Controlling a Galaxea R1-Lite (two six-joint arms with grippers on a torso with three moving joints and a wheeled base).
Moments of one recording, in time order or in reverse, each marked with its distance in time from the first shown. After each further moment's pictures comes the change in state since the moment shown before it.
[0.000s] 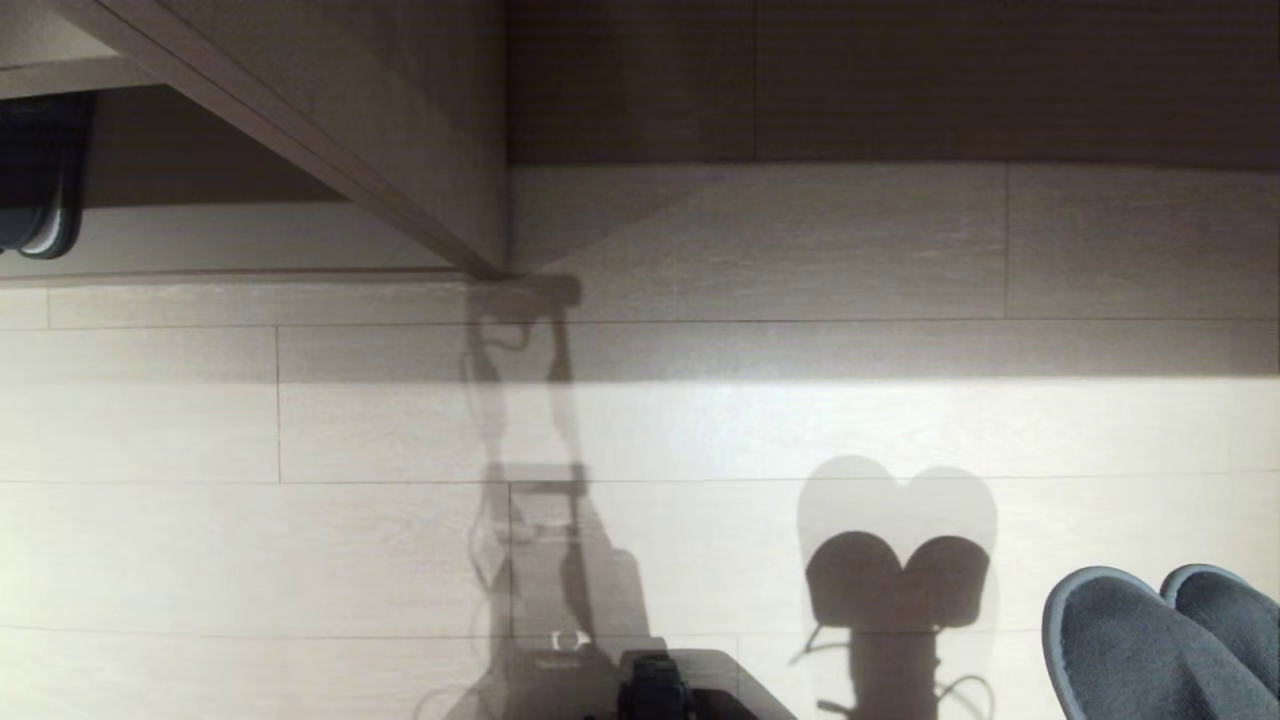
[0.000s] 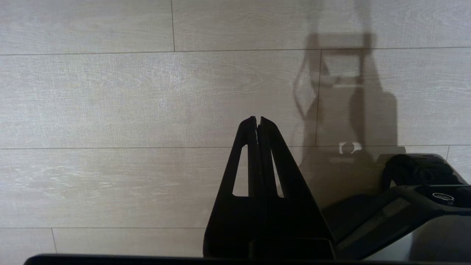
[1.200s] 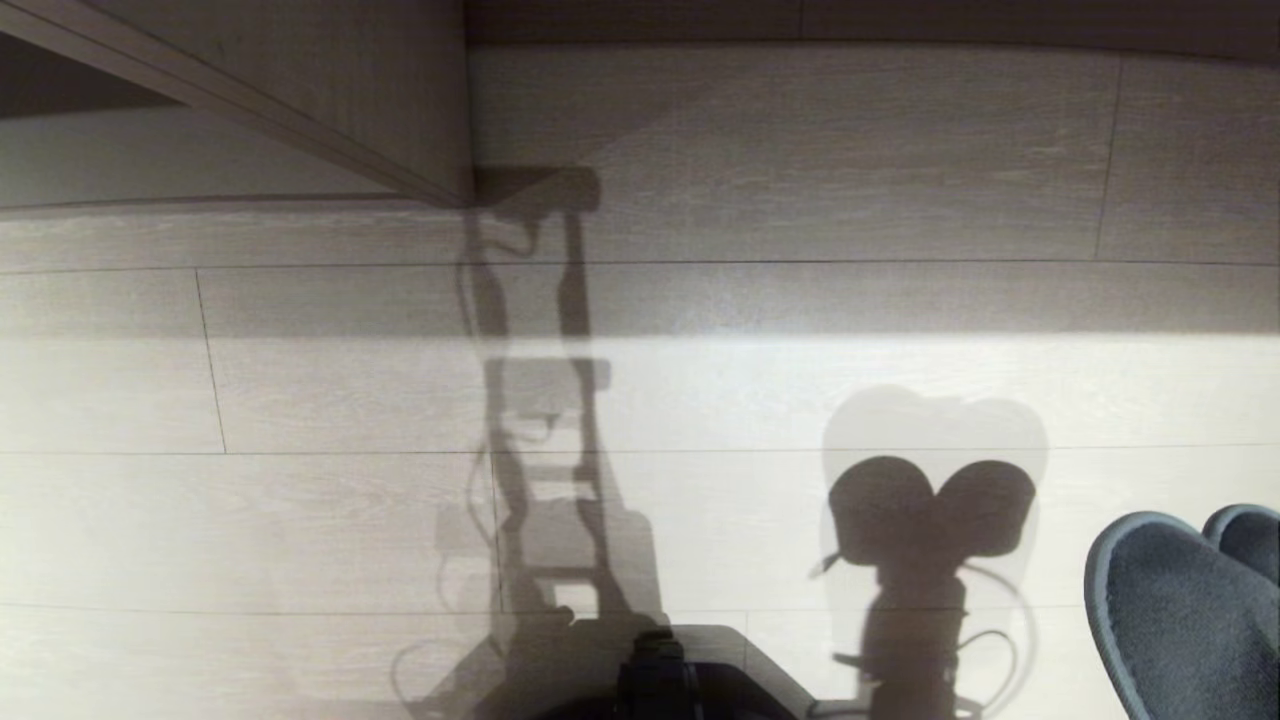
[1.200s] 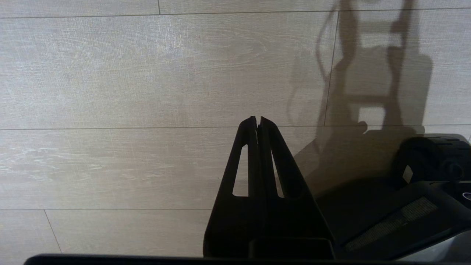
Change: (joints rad) left arm 0.000 0.000 0.000 0.002 0.000 0.001; right arm 0.013 0.091 -0.114 -0.077 0.016 0.003
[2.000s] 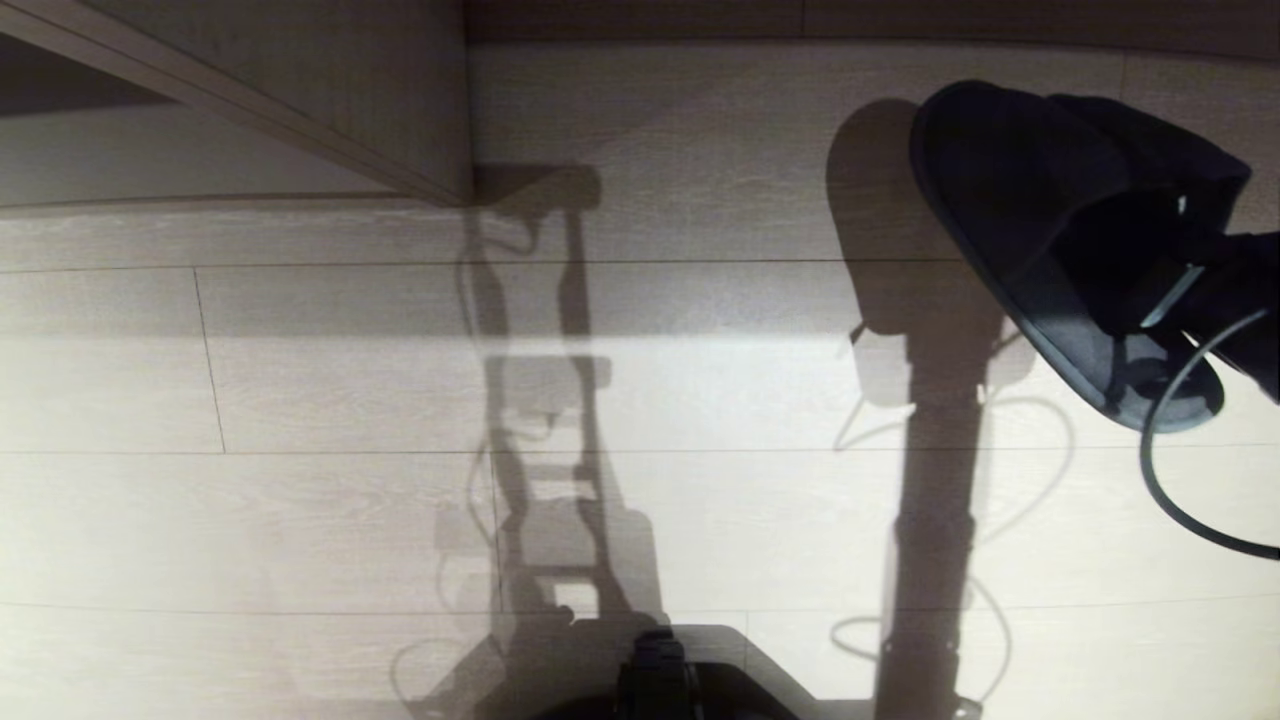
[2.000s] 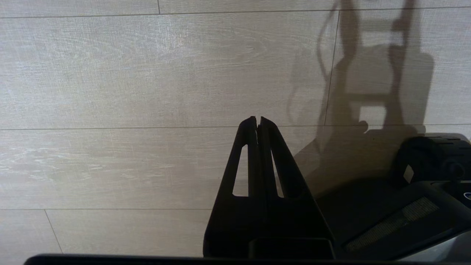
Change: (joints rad) left arm 0.000 0.000 0.000 0.000 0.000 0.002; right arm 0.032 1.311 -0.572 -0.999 0.055 -0.082
